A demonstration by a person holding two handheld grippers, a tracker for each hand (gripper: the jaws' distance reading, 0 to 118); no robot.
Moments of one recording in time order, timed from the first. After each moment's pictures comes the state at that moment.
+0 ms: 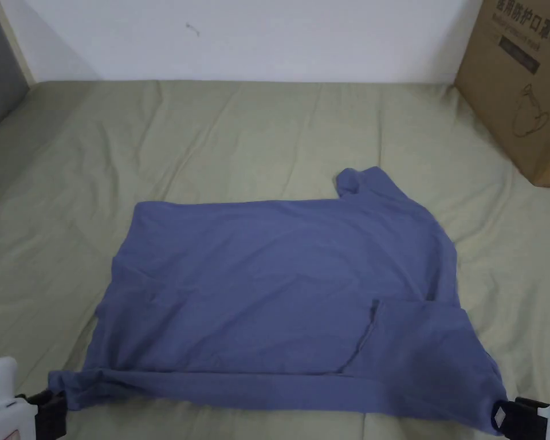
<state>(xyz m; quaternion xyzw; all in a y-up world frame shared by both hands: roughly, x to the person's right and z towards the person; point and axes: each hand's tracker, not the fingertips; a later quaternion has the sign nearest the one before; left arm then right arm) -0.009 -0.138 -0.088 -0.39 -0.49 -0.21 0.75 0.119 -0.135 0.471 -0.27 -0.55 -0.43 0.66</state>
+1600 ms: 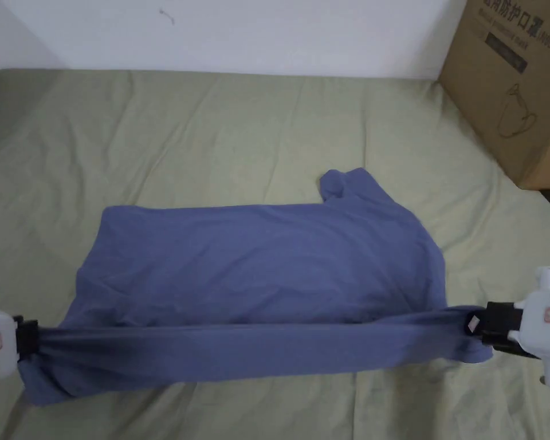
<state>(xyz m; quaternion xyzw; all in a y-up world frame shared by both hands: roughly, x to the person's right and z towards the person) 0.117 -0.128 -0.116 -0.38 -0.50 -0.22 0.75 0.279 -0.114 0.466 -0.24 -0.55 -0.46 0.66</state>
